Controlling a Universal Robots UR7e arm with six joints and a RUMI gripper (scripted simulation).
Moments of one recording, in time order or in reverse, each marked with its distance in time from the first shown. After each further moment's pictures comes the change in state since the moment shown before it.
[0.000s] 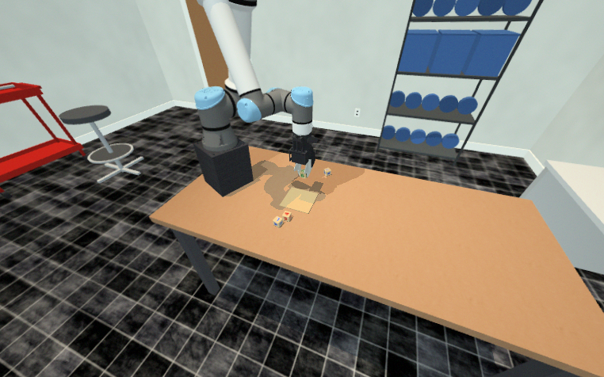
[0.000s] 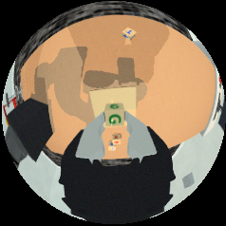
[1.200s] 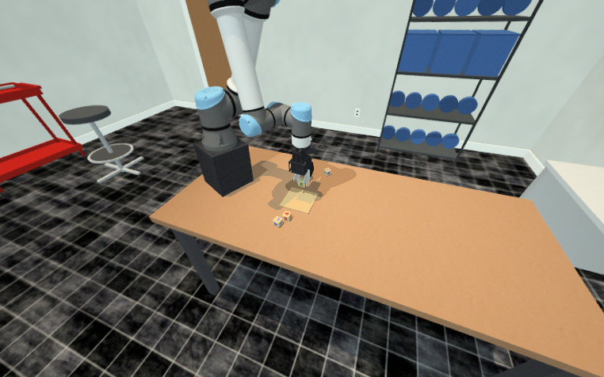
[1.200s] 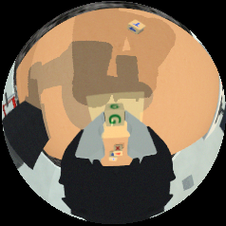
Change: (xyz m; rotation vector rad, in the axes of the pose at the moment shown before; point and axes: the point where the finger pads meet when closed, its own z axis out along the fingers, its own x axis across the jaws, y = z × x) arm -0.006 -0.001 0.053 0.005 -0.008 -0.011
